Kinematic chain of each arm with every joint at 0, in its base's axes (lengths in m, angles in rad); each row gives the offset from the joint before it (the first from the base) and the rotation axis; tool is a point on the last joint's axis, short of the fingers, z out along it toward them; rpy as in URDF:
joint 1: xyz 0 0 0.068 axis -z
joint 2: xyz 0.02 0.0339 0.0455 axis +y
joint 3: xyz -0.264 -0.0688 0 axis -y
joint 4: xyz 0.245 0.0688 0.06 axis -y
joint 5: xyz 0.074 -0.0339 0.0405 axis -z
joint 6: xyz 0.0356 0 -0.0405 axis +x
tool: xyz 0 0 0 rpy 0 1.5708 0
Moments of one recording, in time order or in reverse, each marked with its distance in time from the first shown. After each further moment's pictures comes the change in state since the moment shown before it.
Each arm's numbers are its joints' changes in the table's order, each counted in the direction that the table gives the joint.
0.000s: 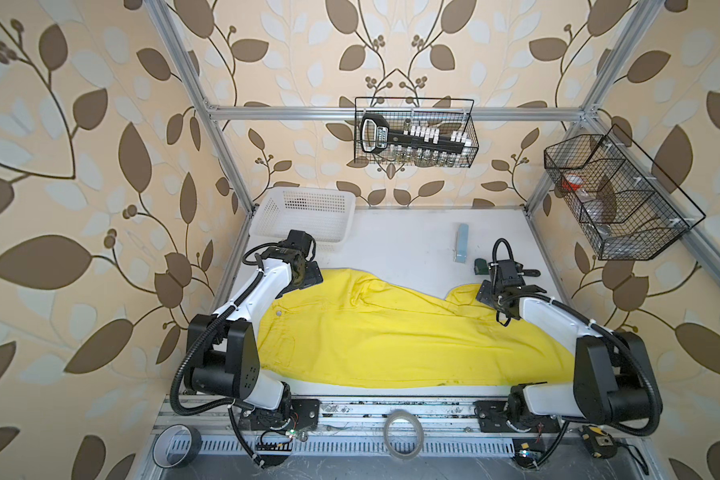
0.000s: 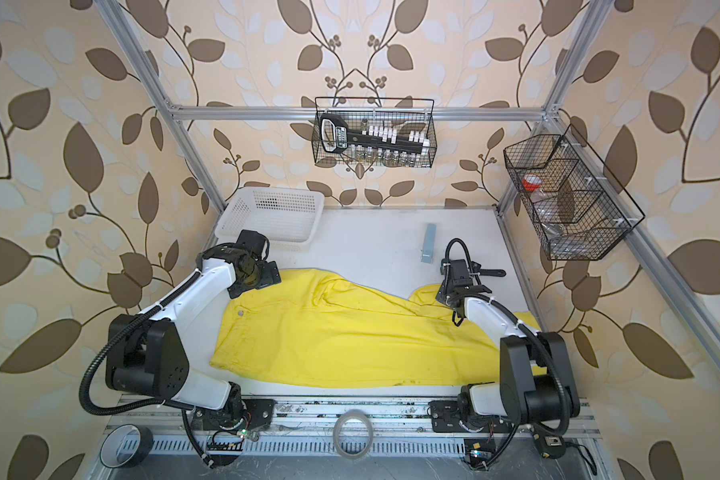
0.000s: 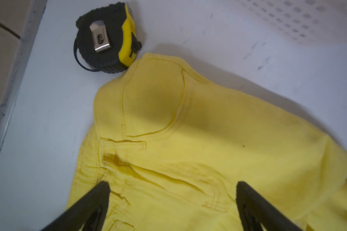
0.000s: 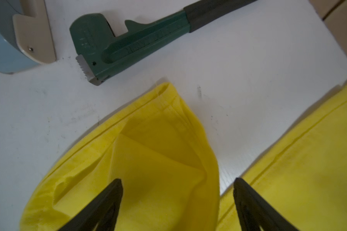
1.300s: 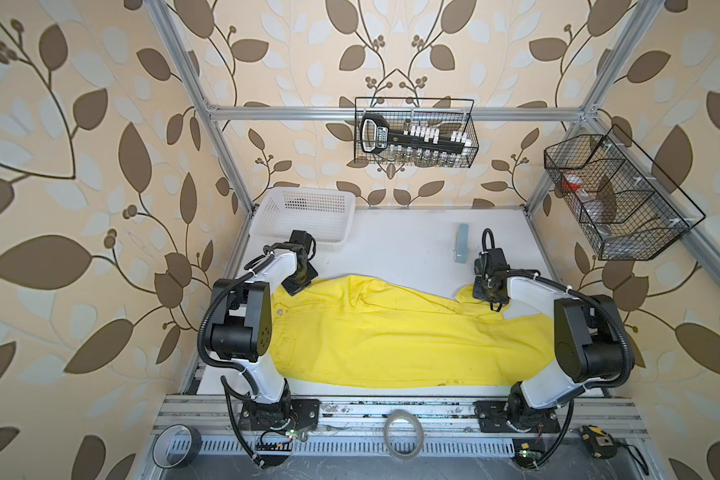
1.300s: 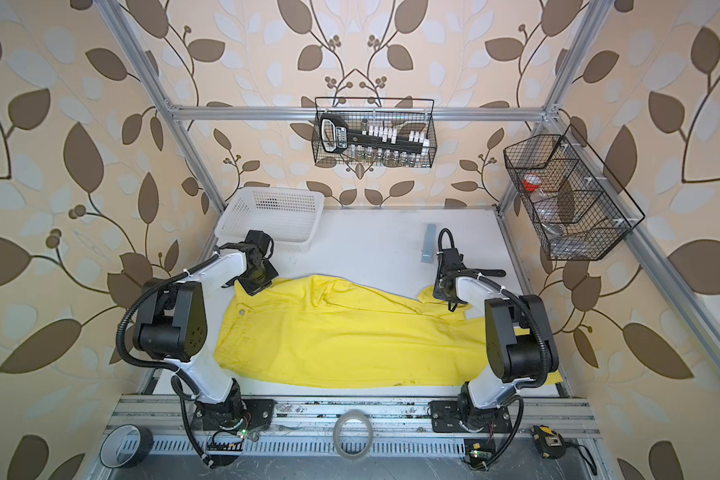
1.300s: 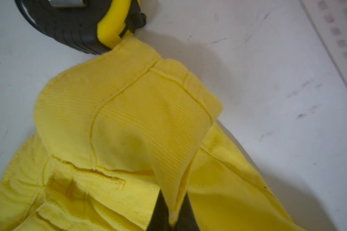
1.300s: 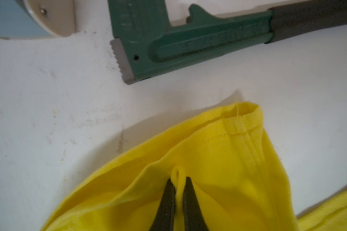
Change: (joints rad) left arm -0.031 0.201 0.043 0.093 0.047 -0.246; right arm 0.033 0.151 0.120 -0.018 -0.108 -0.154
